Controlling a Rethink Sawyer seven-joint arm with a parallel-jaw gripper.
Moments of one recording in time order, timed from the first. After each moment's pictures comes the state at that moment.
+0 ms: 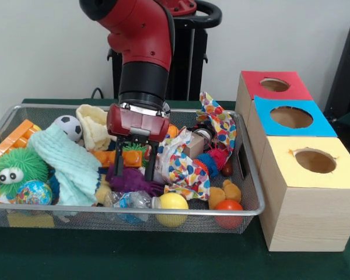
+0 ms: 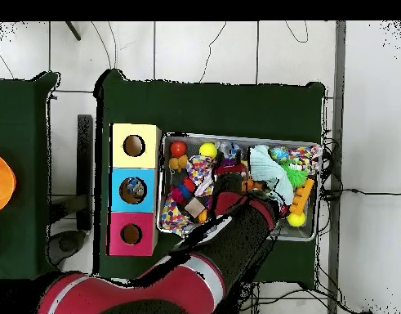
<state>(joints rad) 0.10 -0.15 -0.66 1.45 -0.56 -0.62 2.31</state>
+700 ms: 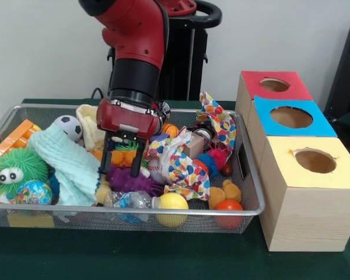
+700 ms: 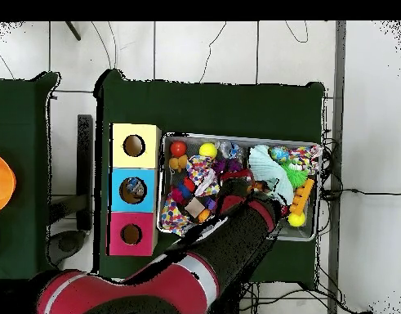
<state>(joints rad) 0.11 -0.12 -0.70 1.45 -0.62 -0.58 2.31</state>
